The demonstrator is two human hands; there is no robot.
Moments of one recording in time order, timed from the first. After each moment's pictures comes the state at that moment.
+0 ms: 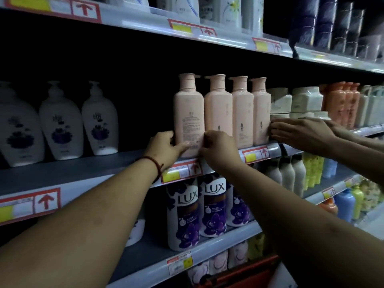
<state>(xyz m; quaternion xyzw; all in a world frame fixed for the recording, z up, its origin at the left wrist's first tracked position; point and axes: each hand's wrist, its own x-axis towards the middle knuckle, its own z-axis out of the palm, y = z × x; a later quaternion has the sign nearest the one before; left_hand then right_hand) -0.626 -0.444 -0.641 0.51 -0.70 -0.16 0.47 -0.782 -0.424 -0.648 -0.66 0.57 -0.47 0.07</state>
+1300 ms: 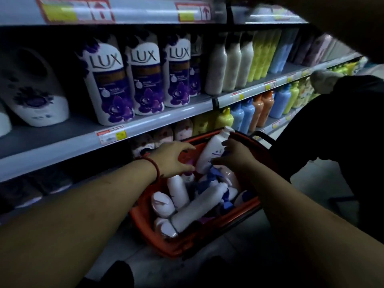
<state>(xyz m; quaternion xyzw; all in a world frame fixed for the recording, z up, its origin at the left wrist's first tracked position) -0.757 -0.321 -0.915 0.41 -0.88 -0.20 0.09 -0.970 -0.270 -0.932 -0.52 0.77 -0.26 0.26</state>
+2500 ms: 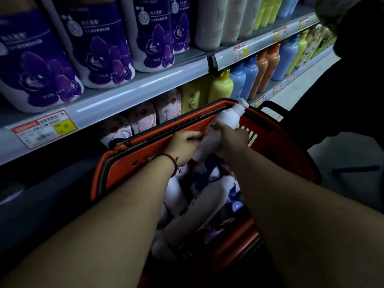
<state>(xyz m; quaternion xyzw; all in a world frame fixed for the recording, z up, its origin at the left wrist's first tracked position) -0.852 -0.407 -1.041 0.46 -0.64 -0.55 0.27 -0.975 -0.365 -1.014 -0.08 0.72 -0.57 0.38</state>
